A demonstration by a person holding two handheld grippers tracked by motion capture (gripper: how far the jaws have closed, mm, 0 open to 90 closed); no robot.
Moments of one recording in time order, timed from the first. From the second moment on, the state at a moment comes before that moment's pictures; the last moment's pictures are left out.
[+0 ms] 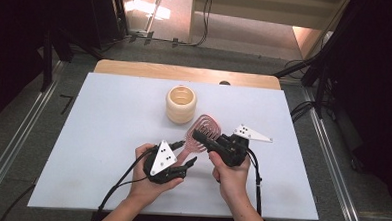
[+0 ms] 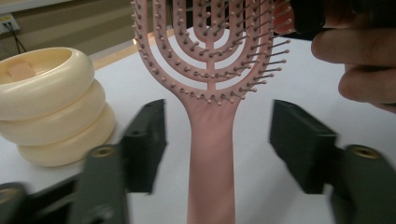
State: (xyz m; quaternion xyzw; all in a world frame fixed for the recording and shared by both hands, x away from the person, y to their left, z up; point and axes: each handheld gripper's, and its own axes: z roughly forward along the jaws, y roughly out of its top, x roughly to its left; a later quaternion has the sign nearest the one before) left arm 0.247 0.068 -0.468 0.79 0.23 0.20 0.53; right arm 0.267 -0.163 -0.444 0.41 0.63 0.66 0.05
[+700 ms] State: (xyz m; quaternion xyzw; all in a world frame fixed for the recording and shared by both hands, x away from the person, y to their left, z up) left arm 0.253 0.101 -0.467 0.78 0.25 0.16 0.54; right arm 0.263 -0.172 -0.430 0.38 0.66 0.65 0.09
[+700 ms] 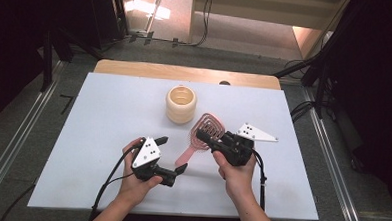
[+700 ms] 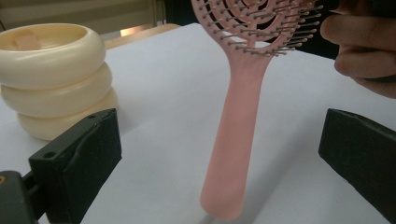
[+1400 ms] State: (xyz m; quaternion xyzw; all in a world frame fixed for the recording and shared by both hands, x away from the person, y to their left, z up) left arm 0.256 0.152 -0.467 0.76 0.28 0.19 0.55; right arm 0.271 -0.175 -0.421 0.37 0.66 0.65 0.11
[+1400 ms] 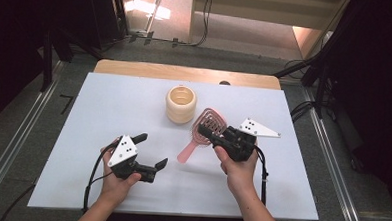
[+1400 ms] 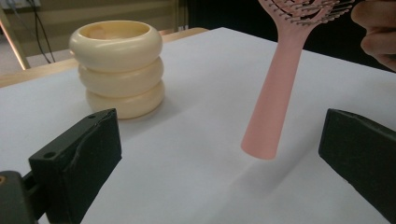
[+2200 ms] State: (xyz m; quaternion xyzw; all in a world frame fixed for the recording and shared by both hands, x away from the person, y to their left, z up) left arm 0.256 0.194 -0.471 0.75 0.31 0.21 0.54; right arm 0.287 -0.186 -0.416 0.37 0.66 0.65 0.12
